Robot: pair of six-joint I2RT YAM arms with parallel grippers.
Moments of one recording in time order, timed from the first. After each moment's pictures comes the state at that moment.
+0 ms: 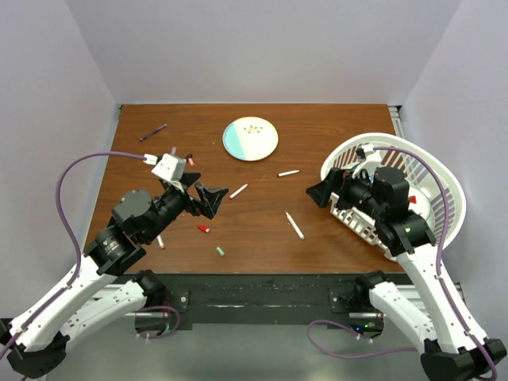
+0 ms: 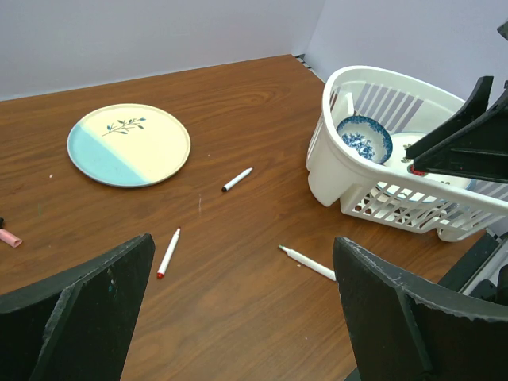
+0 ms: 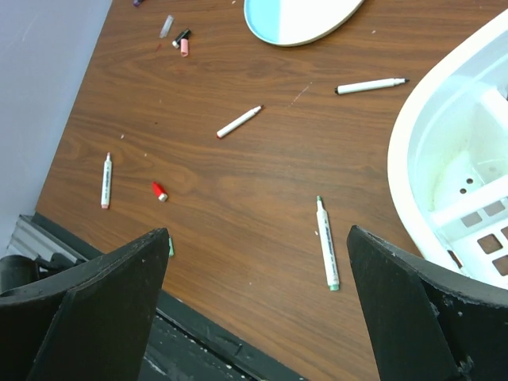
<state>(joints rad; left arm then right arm) -0.77 0.64 0.84 -0.25 -0.14 -0.25 0.31 0.75 0.87 -0.52 -0.26 0.43</state>
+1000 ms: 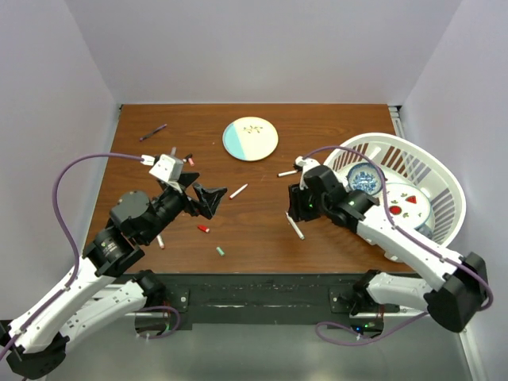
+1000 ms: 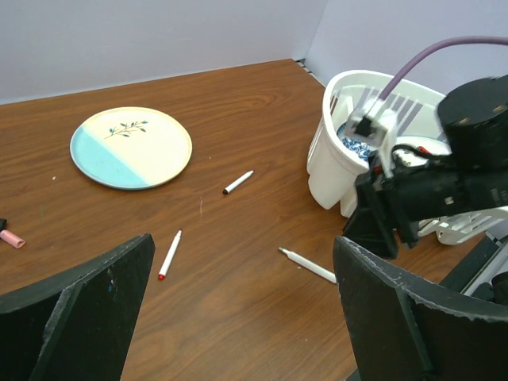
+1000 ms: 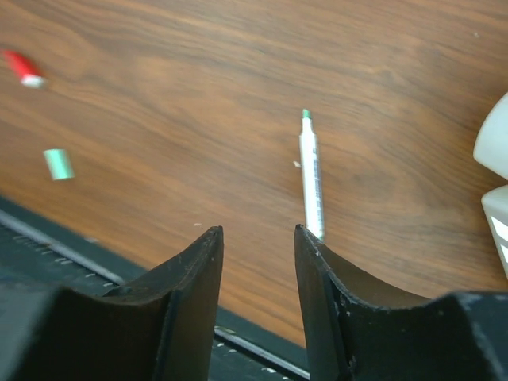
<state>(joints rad) -0.77 0.63 0.84 -0.25 -0.15 -0.25 0.71 1.15 0.93 -0.61 0.06 0.37</state>
